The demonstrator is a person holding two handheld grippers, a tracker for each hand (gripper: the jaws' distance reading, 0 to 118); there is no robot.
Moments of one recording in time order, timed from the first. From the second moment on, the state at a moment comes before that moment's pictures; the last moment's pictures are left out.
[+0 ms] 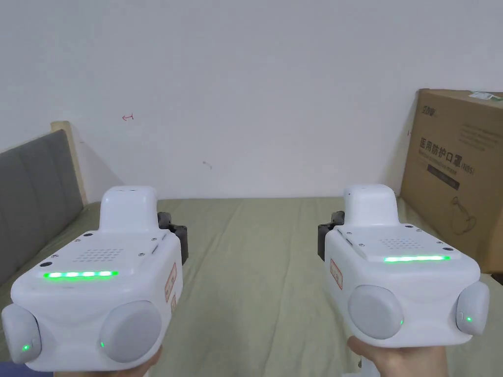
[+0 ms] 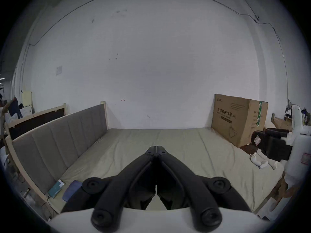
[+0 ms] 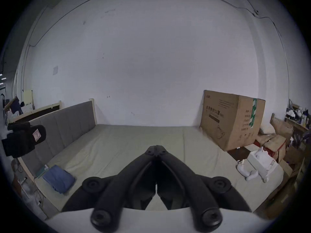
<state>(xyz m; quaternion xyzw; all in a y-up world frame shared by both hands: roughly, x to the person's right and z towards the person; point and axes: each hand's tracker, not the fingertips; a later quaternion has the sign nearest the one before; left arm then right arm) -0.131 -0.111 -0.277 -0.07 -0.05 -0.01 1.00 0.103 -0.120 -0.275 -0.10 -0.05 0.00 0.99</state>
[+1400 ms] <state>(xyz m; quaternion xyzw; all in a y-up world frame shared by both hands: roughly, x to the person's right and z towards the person) -0.124 -0.125 -0.287 -0.08 -0.06 0.00 1.00 0.118 -0.132 -0.276 -0.09 -0.06 0.00 0.99</state>
